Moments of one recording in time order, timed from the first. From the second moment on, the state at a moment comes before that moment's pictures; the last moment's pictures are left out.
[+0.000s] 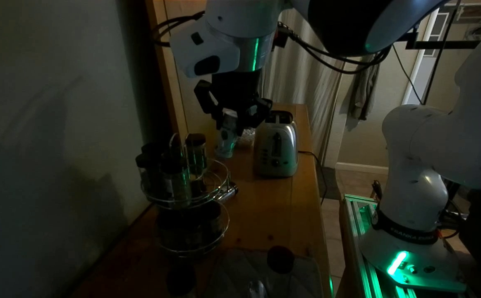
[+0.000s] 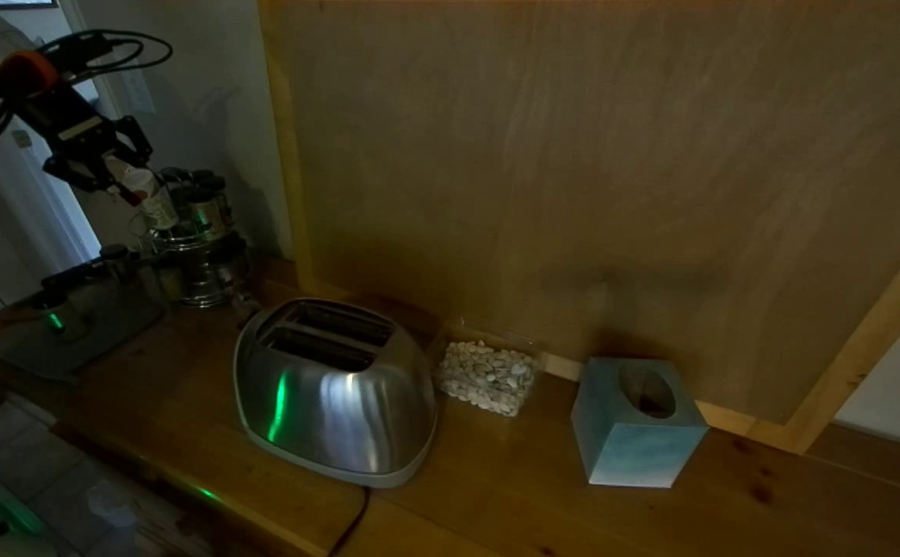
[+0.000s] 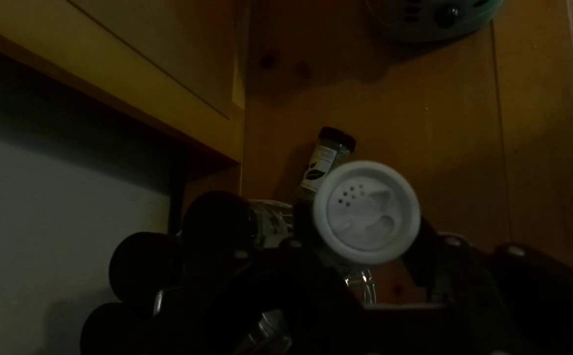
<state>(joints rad) 0.33 -0.45 0.23 -2.37 -0.53 1.87 -0.88</state>
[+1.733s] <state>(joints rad) 0.34 -0.41 0.21 -2.35 -0.41 1.91 -0.71</state>
